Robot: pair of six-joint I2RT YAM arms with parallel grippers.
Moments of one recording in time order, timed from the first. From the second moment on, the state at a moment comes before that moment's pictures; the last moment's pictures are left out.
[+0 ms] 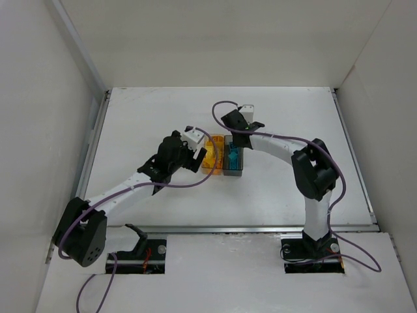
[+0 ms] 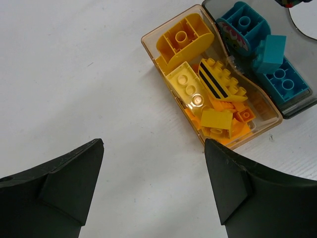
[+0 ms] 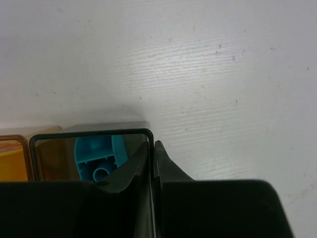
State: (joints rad) left arm -0.58 1.24 0.68 0.09 -0.05 0.14; right arm 0.63 1.97 1.47 -0.49 0.60 0.56
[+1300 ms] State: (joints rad) left arm -0.53 1.03 0.53 0.07 -0.31 0.01; right arm 0.06 1.02 0.96 -0.55 0.46 0.49
